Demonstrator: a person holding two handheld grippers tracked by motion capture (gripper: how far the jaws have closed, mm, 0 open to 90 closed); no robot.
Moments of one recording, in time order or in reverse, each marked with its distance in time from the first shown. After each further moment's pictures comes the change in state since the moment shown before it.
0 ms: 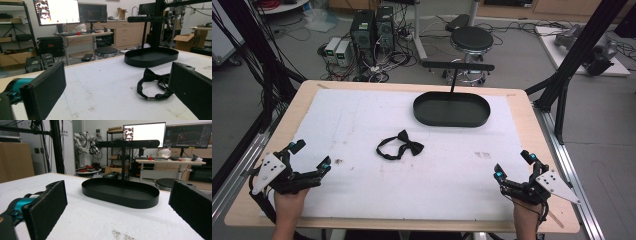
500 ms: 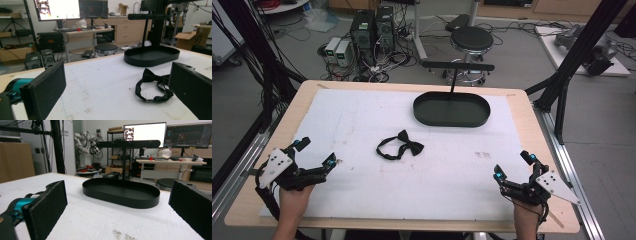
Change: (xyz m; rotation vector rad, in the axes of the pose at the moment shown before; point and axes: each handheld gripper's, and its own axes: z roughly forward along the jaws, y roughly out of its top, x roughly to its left) left arm -0.008 0.007 0.014 0.040 -0.001 -0.013; right arm 0.002 0.001 -0.002 0.001 0.006 0.001
